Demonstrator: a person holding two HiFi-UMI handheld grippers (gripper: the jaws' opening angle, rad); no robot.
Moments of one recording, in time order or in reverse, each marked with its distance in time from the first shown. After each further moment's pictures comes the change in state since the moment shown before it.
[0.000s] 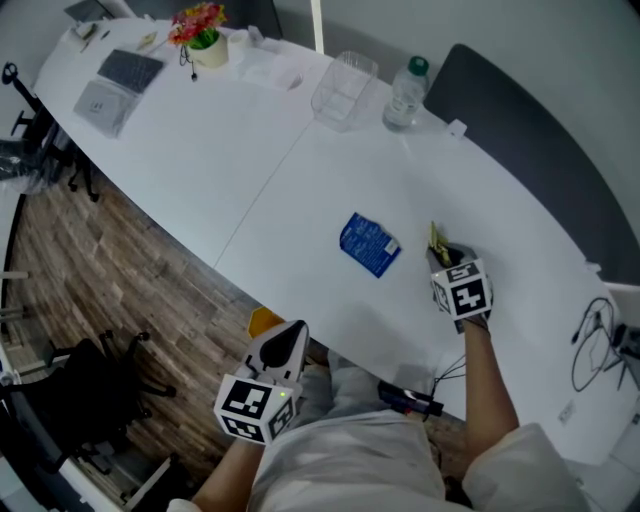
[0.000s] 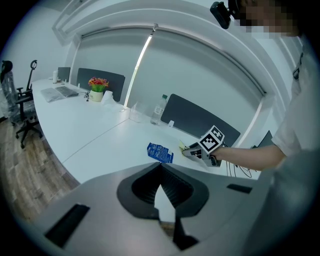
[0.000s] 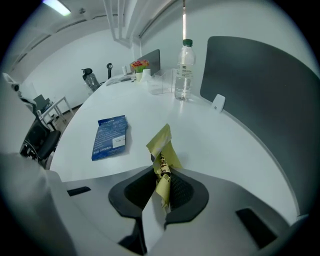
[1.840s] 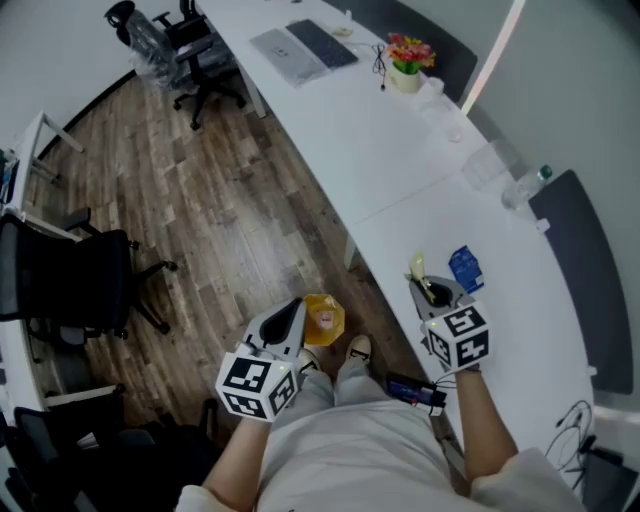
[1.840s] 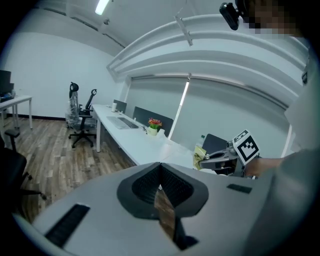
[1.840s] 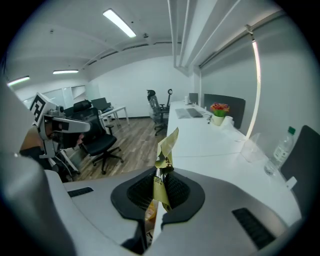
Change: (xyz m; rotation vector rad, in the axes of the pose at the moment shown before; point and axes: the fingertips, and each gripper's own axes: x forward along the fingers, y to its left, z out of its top) left arm -0.238 0.096 -0.026 -0.184 -0.400 0.413; right arm -0.127 0.322 0.128 -0.372 -0.301 0.459
